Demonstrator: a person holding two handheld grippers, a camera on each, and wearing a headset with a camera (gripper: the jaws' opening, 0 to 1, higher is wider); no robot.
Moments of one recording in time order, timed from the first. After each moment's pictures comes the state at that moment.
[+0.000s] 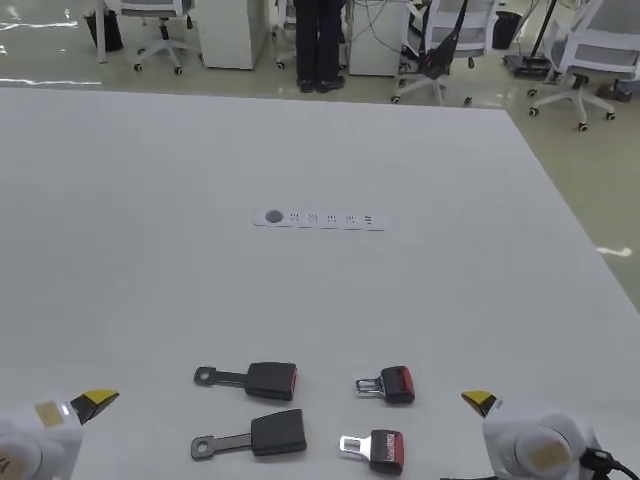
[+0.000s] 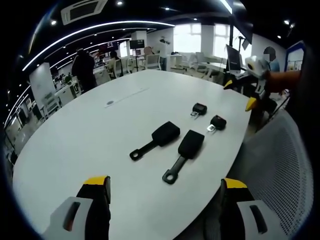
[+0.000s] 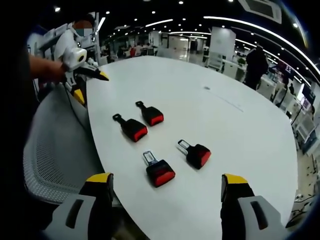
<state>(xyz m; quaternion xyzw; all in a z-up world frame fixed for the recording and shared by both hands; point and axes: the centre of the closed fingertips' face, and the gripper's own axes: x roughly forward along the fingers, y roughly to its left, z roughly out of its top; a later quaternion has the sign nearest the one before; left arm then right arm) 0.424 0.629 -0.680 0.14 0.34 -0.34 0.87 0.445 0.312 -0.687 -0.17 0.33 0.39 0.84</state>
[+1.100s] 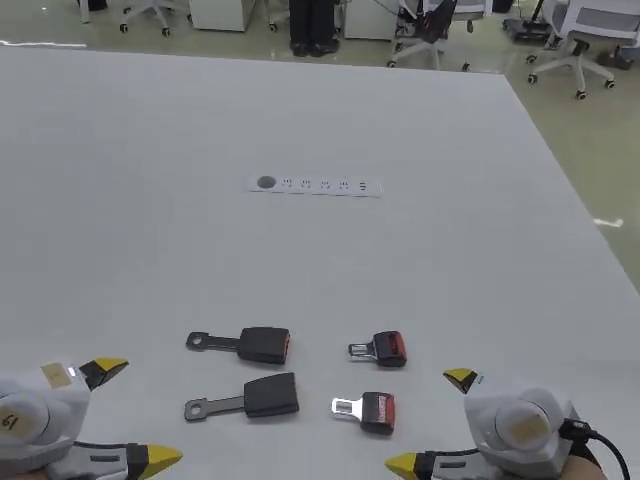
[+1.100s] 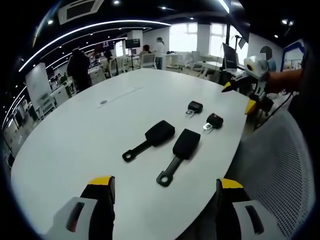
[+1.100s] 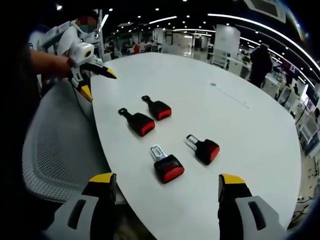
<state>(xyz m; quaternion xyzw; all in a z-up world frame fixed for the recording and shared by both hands) 0.428 0.615 -0.698 0.15 0.35 -0.36 0.86 0.436 0.317 -0.705 -0.18 0.35 0.40 0.83</state>
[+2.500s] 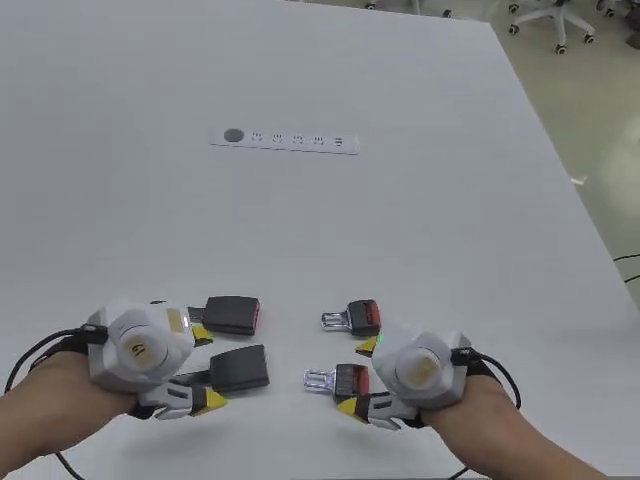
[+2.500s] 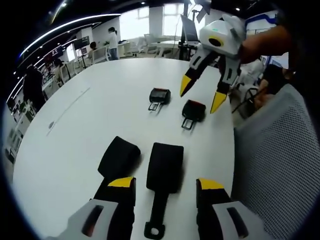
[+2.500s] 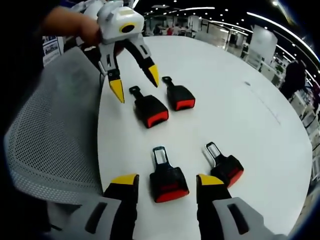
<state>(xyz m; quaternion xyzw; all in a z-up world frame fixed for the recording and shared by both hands) 0.463 0.505 -0.750 0.24 0.37 -0.51 0.74 0.463 0.360 -0.760 -0.27 0.37 0.50 0.74</state>
